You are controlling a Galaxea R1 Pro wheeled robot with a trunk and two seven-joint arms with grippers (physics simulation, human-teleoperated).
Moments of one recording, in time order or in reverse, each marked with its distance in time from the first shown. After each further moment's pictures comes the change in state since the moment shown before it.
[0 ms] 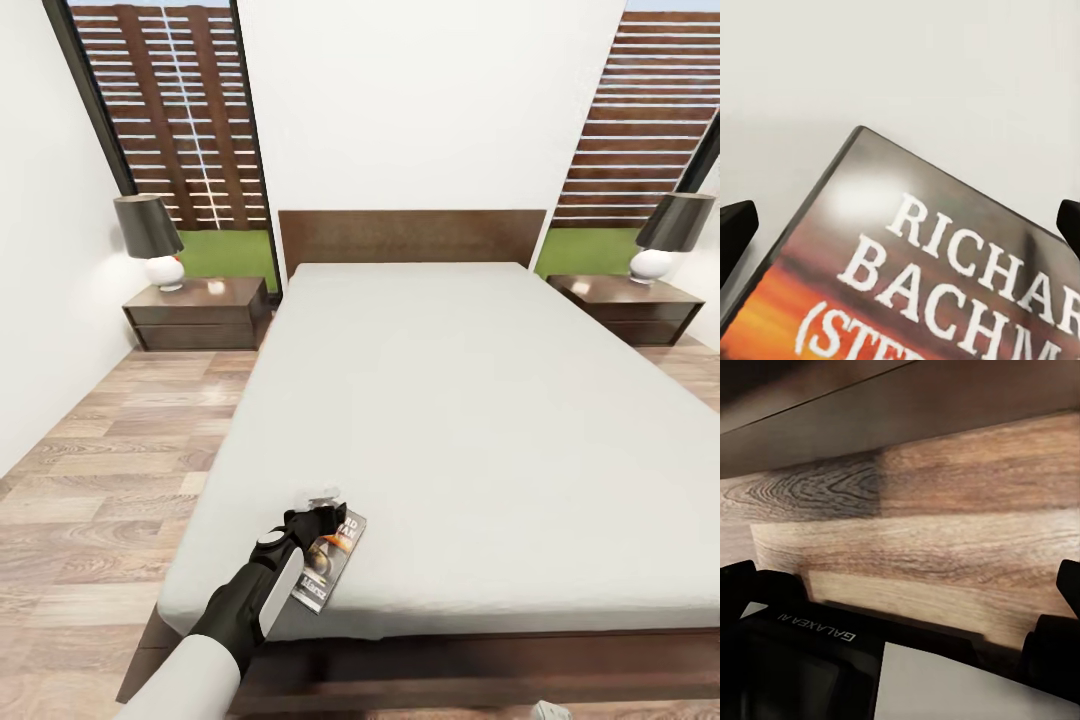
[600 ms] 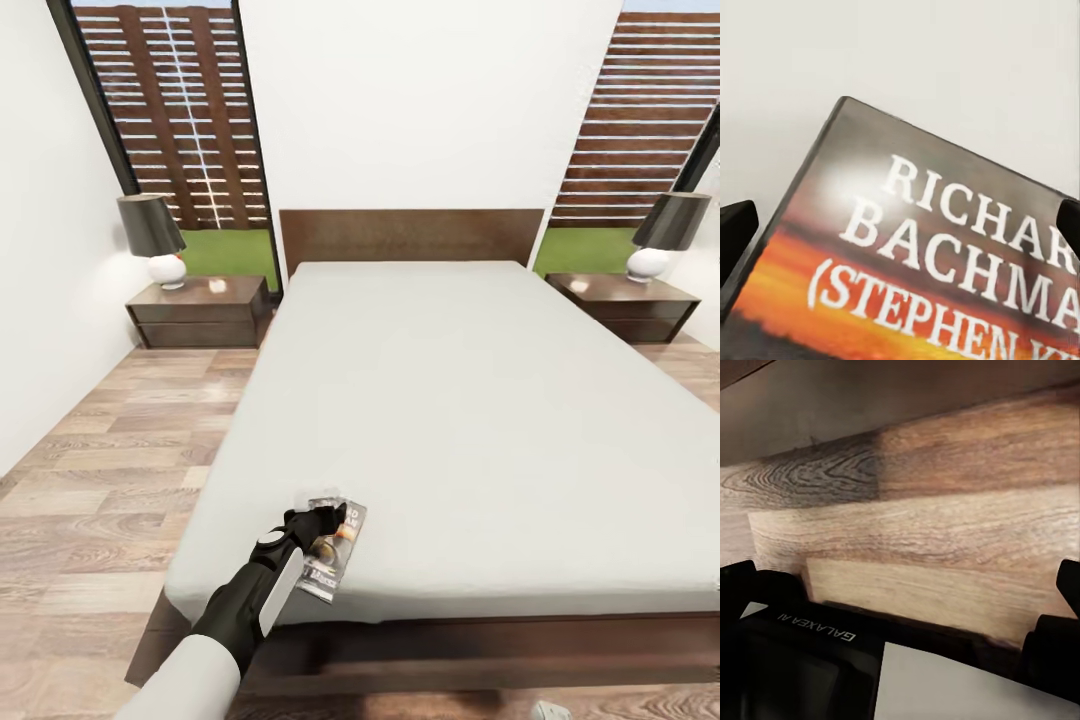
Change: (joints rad) left arm 0.000 0.000 0.000 0.000 0.000 0.000 0.000; right arm 0.000 0.000 0.000 0.000 0.000 0.000 0.000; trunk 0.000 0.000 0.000
